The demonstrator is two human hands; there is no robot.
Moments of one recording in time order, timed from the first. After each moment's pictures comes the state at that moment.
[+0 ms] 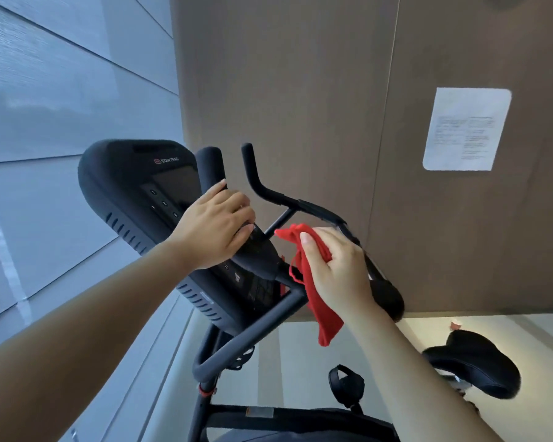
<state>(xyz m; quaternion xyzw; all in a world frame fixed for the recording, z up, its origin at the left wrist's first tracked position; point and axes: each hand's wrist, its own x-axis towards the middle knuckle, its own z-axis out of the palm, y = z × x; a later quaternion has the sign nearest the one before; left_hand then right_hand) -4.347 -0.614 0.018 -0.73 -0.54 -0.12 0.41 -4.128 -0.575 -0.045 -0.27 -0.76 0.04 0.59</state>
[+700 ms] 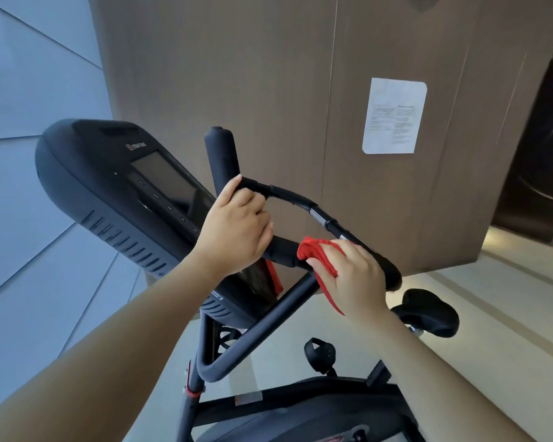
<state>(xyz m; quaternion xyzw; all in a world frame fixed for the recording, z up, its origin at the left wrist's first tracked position) -4.359 -0.595 -0.008 -0.73 -0.44 -0.21 0.47 -4.143 -0.586 -0.089 -0.43 -0.73 -0.26 0.47</state>
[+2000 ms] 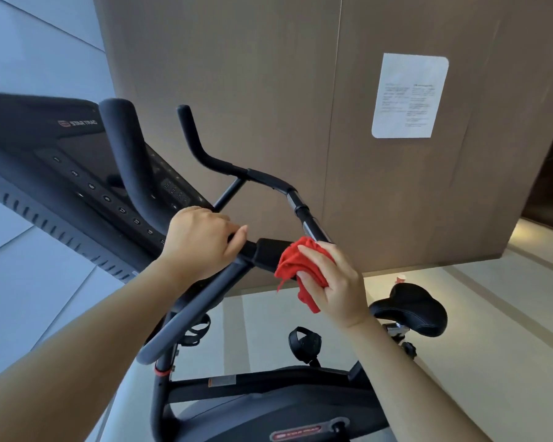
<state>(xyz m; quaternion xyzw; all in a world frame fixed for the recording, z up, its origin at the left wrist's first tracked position) -4.270 -0.580 -0.047 -0.71 -0.54 -0.21 0.38 -4.040 -0.551 -0.134 -0.28 -0.76 -0.13 0.57</state>
